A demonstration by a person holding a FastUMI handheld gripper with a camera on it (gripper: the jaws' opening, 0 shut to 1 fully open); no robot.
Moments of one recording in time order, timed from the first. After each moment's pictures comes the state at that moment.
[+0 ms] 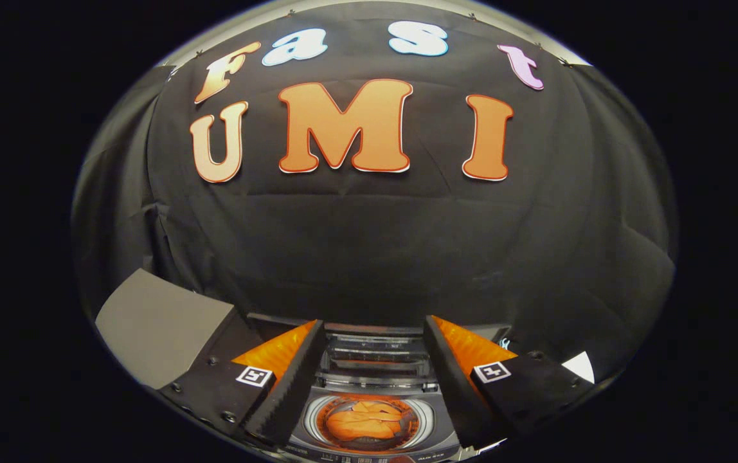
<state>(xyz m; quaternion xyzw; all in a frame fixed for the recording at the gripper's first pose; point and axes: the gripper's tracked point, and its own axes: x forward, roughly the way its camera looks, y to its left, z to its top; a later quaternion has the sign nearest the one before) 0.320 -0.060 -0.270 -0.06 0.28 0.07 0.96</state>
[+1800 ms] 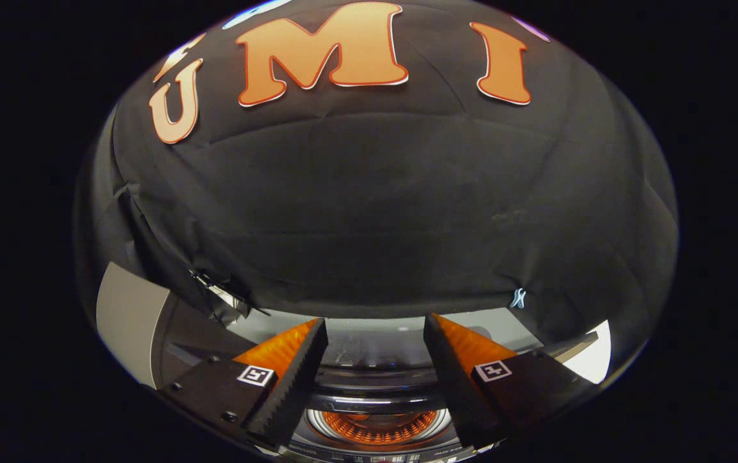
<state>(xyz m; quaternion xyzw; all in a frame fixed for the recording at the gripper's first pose) 0.353 -0.071 -0.388 -0.03 0.43 0.05 0.90</state>
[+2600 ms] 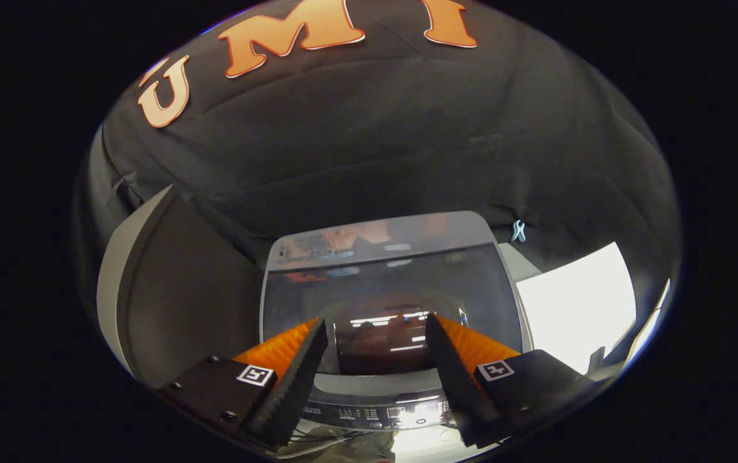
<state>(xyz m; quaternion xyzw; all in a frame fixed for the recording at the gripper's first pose) 0.200 -0.096 -0.459 0.04 0.50 0.01 0.87</state>
